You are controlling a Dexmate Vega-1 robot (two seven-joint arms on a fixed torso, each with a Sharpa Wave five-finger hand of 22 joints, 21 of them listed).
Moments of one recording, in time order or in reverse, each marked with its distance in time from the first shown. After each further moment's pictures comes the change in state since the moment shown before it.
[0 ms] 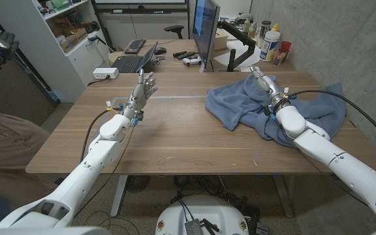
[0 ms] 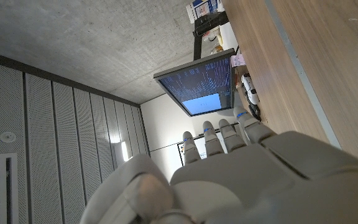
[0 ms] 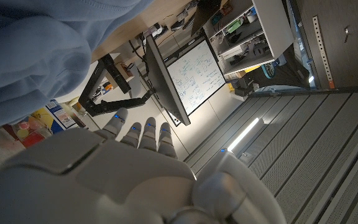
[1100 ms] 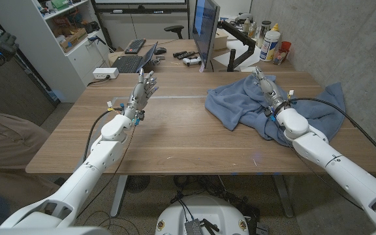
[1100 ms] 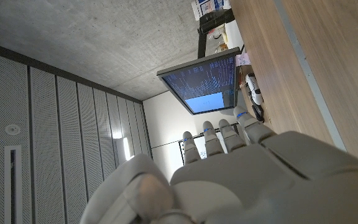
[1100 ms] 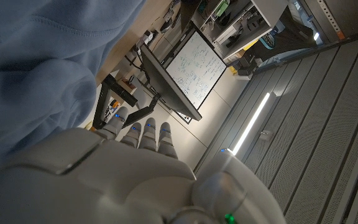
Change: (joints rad) left arm 0.000 -0.020 -0.006 0.008 -0.013 -0.017 -0.004; left_hand 0.000 0.000 0.003 -0.003 0.007 0.000 0.000 0.000 0.000 0.000 0.000 0.000 0.000 0.000 0.000 -0.004 0.000 0.000 0.000 0.000 0.000; right arm -0.012 0.051 0.038 0.060 0.228 0.057 0.119; right_hand 0.000 0.000 0.002 -0.002 0.000 0.008 0.007 0.000 0.000 -0.005 0.005 0.008 0.000 0.006 0.003 0.000 0.003 0.007 0.000 0.018 0.000
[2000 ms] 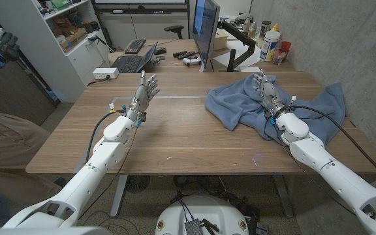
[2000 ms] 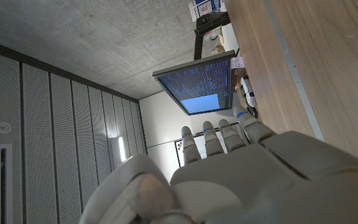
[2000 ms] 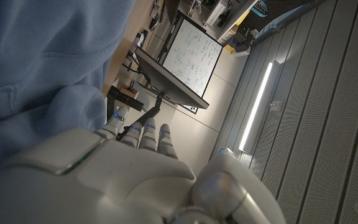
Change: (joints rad) left arm 0.000 -0.015 0.007 0.014 -0.003 0.007 0.004; left_hand 0.005 -0.005 0.003 -0.003 0.000 0.075 0.007 0.016 0.000 0.000 0.000 0.000 0.000 0.000 0.000 0.000 0.000 0.009 0.001 -0.004 0.000; right arm -0.014 0.070 0.034 0.073 0.173 0.069 0.086; right_hand 0.000 0.000 0.004 -0.004 0.000 0.000 0.000 0.000 0.000 0.006 0.005 0.004 0.000 0.011 0.000 0.000 -0.002 -0.002 0.009 0.026 0.000
